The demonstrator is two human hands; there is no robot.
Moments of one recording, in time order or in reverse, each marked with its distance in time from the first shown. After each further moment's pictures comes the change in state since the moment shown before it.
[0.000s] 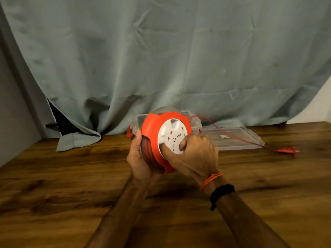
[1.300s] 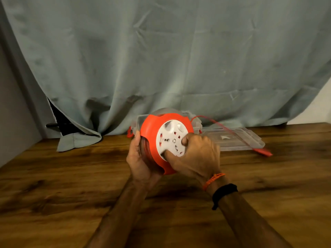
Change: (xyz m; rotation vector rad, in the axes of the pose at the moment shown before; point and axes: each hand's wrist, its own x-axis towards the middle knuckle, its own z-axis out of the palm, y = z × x) left_hand 0.000 0.000 -0.001 -0.019 -0.001 -0.025; right_hand 0.002 0.005 -0.002 -0.012 -0.010 -0.049
